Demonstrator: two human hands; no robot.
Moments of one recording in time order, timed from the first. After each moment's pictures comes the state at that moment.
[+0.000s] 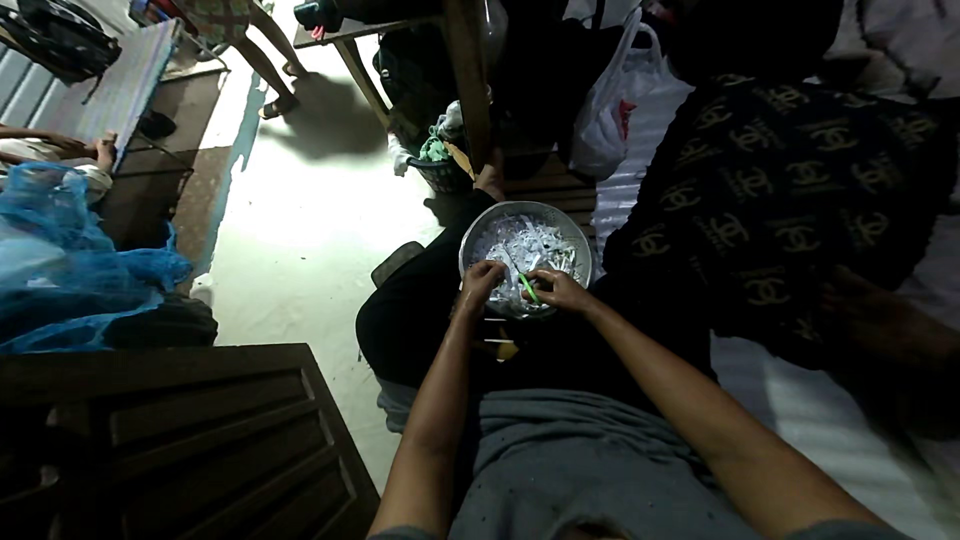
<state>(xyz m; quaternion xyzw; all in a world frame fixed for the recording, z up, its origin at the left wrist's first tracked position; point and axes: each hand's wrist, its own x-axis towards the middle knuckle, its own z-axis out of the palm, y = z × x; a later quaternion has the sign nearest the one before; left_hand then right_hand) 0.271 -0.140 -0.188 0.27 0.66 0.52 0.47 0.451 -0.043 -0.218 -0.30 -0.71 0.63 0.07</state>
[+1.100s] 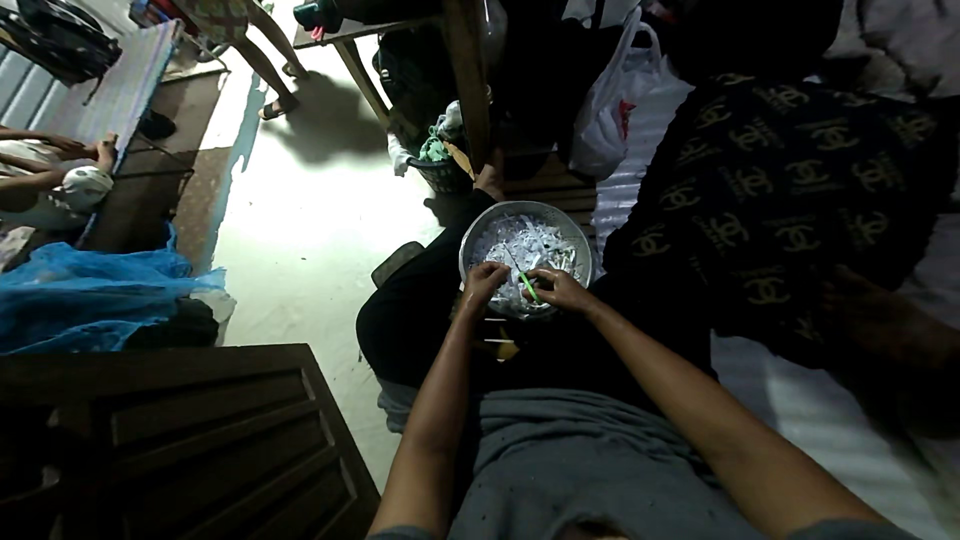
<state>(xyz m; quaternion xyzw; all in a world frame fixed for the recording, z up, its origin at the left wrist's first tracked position) 0.272 -0.140 -0.188 0.30 0.66 0.50 0.48 0.451 -0.043 -0.217 -0.31 -0.70 0.64 0.08</state>
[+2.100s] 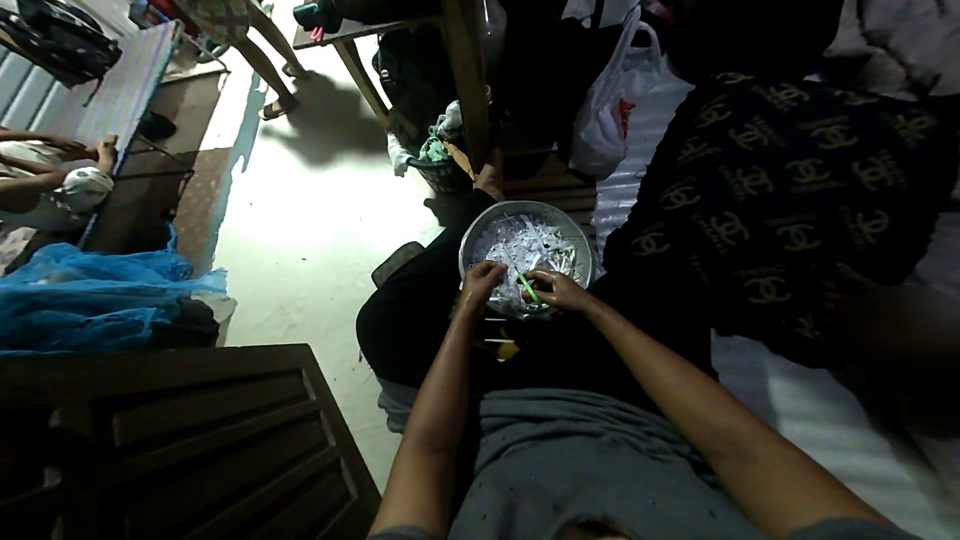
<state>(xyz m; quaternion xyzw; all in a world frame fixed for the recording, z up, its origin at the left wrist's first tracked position) 0.272 -0.141 -0.184 0.29 0.67 0.51 0.47 0.452 -0.042 -0.214 -0.28 -0.71 0.64 0.05</state>
